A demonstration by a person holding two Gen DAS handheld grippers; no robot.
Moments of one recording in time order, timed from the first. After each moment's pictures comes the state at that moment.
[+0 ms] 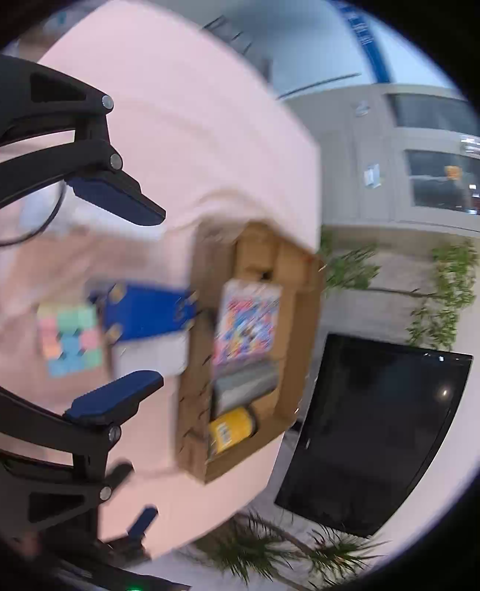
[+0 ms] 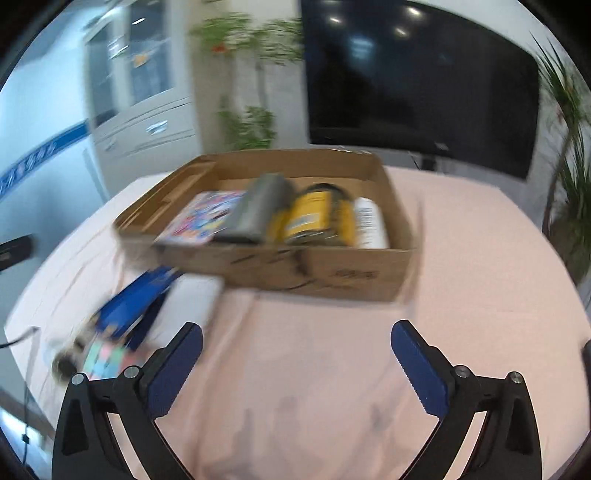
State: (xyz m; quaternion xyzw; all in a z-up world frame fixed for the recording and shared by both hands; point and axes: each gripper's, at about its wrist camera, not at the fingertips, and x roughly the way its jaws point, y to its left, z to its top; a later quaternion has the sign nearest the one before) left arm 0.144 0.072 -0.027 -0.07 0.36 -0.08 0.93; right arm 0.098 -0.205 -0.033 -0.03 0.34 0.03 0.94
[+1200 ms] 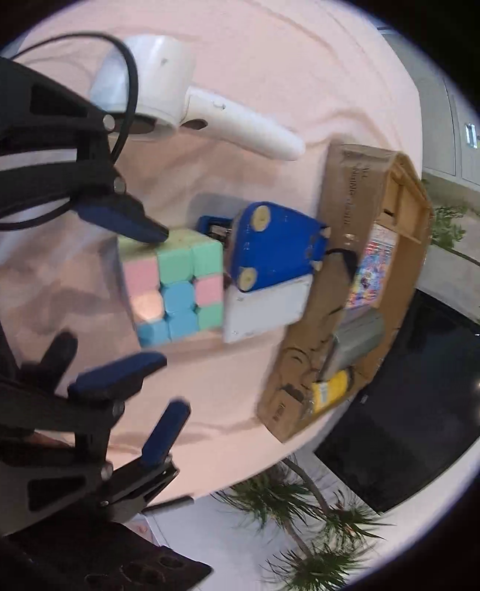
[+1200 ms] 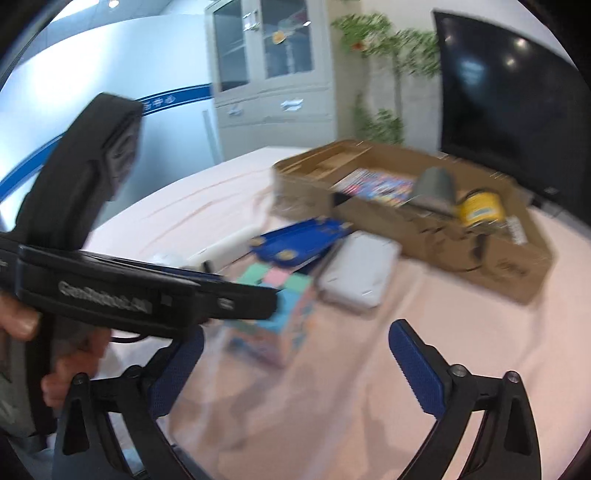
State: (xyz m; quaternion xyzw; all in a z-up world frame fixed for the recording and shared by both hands) left arm 0.137 0.054 -0.118 -0.14 0.48 -0.21 0.84; right arm 0.068 -0.145 -0.069 -0.08 0.35 0.28 0.89
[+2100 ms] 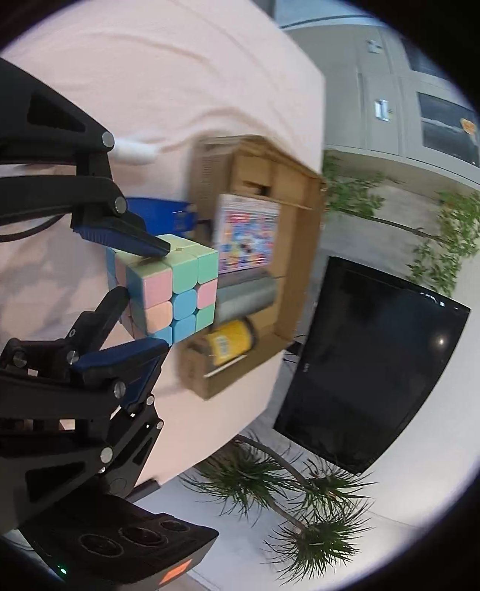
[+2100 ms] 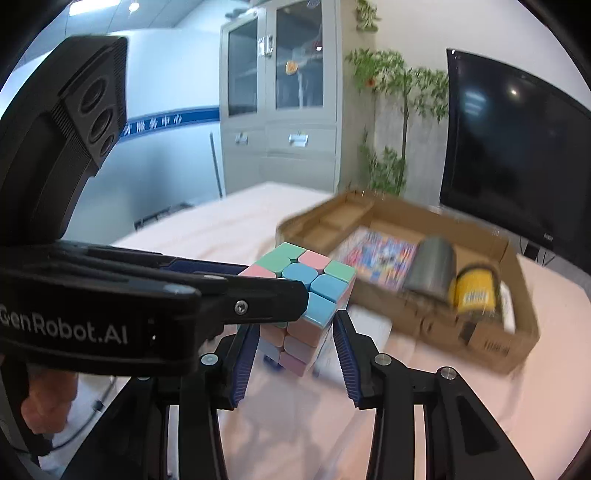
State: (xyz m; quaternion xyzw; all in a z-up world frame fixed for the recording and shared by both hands) left arm 0.149 0.054 0.001 -0.11 0.35 -0.22 0.91; right arm 0.099 -0.118 0.011 -0.10 0.26 0.25 0.93
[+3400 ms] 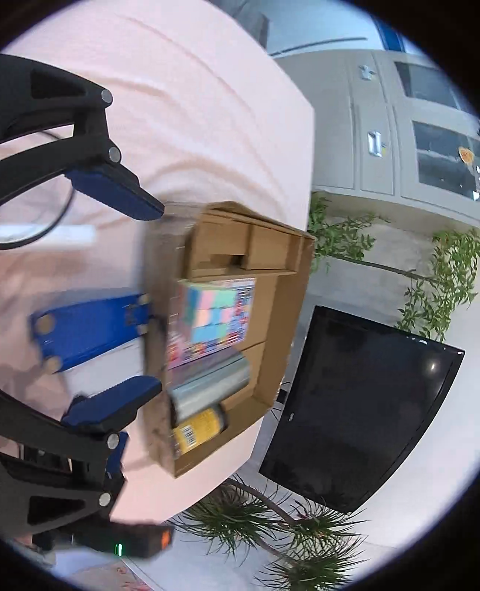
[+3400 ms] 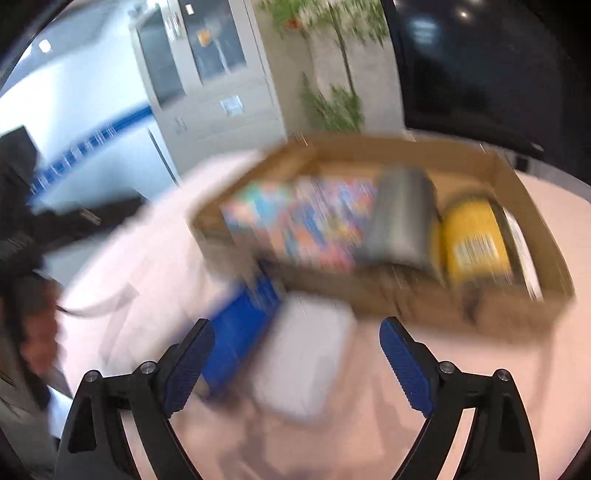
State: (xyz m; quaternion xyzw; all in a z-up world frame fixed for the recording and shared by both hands) left arm 0.205 0.111 -0.038 -0.10 0.34 -0.15 0.92; right arm 0.214 -0.151 -0.067 0.00 0.41 0.16 0.90
